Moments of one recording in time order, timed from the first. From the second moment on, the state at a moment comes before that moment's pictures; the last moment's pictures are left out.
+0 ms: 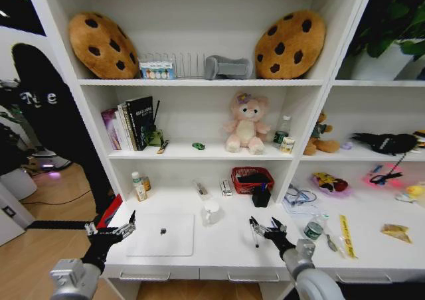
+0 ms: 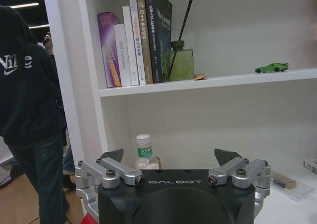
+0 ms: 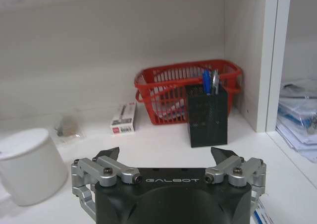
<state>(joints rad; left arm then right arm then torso) 1.93 -1.10 -0.81 -2.48 -0.45 0.22 -0.26 -1.53 1.09 0.50 2.01 0.63 -0.28 0.20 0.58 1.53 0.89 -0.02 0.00</state>
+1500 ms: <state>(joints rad) 1.93 -1.10 -0.81 -2.48 -0.45 0.22 -0.26 -1.29 1.08 0.30 1.76 0.69 -0.38 0.29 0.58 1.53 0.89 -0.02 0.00</state>
